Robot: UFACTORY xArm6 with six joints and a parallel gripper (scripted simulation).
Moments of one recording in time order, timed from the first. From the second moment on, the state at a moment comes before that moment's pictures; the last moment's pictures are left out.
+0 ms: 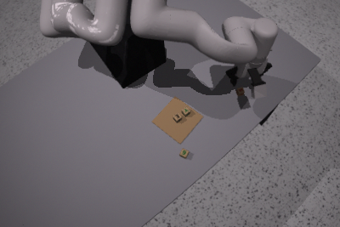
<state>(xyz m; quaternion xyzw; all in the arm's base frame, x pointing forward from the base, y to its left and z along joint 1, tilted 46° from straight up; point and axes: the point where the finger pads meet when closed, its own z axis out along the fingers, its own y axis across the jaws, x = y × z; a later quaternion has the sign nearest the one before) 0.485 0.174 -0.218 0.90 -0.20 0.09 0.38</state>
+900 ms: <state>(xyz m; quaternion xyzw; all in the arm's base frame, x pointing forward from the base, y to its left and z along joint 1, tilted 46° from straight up) 0.485 0.174 -0.218 0.90 -0.18 0.09 0.38</state>
